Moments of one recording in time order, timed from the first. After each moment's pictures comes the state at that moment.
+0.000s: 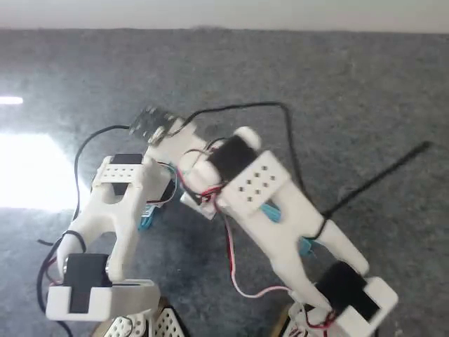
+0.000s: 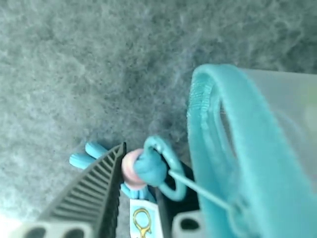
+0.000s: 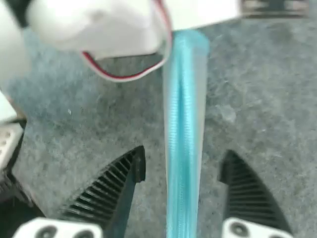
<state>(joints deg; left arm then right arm) -5.5 -4.5 45.1 54.1 -19.8 -49.0 -3.9 -7.5 95.3 15.7</state>
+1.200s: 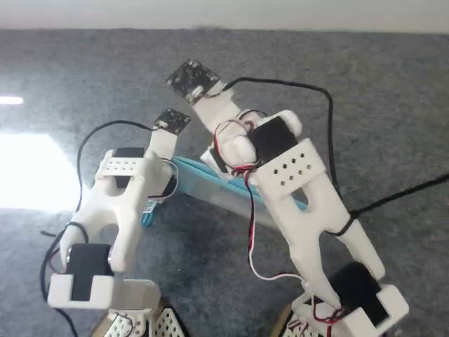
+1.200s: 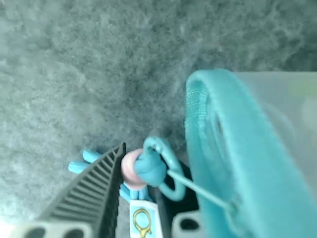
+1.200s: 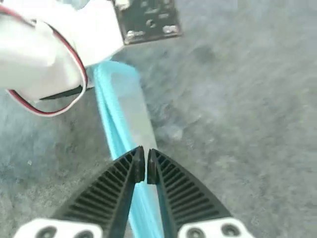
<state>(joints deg) -4.7 0.5 40.0 56.6 -19.7 -37.7 -8.6 -9.9 87.3 13.8</state>
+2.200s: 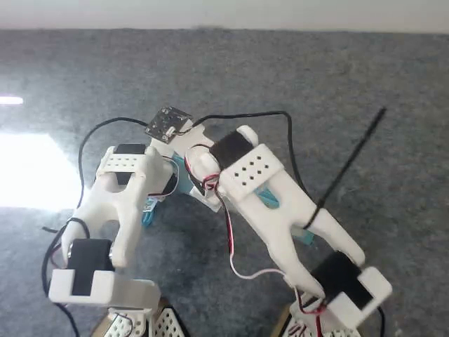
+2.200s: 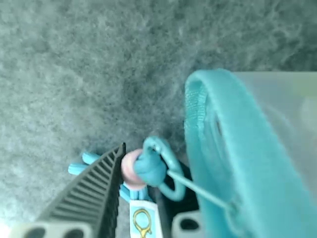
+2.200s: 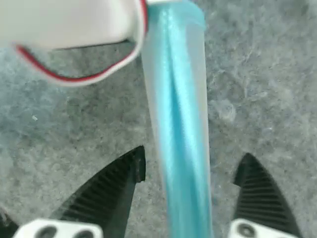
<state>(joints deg) -4.7 1.6 38.8 57.4 -20.0 -44.0 0.4 2.1 84.1 16.5</state>
